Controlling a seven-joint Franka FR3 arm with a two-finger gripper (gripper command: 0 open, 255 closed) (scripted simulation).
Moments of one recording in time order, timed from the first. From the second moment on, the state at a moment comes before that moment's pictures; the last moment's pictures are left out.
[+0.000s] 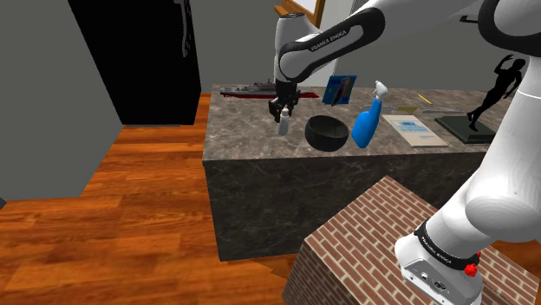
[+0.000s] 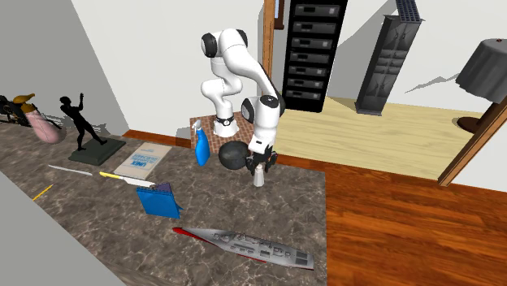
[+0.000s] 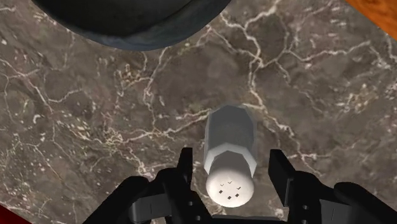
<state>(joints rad) 0.05 0.27 0.09 -1.94 -0.15 2.22 0.13</state>
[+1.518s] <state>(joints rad) 0.05 0.19 0.09 -1.86 -0.13 2.06 0.10</state>
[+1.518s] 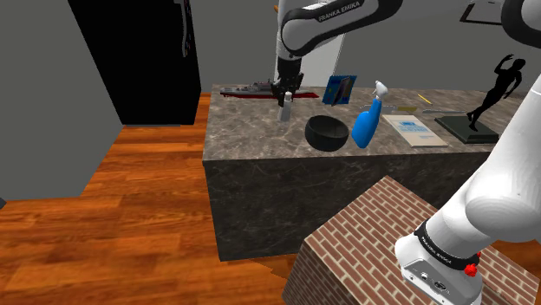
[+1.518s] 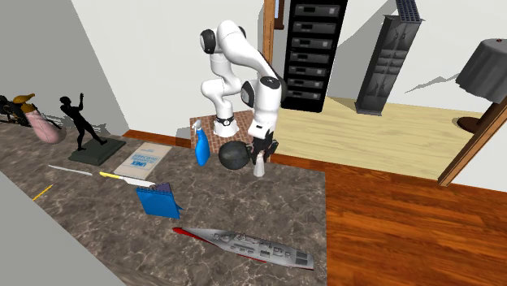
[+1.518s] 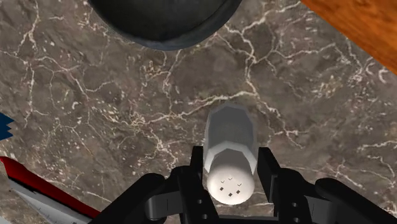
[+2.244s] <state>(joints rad) 0.05 0.16 0.09 -1.76 -0.12 1.93 0.09</state>
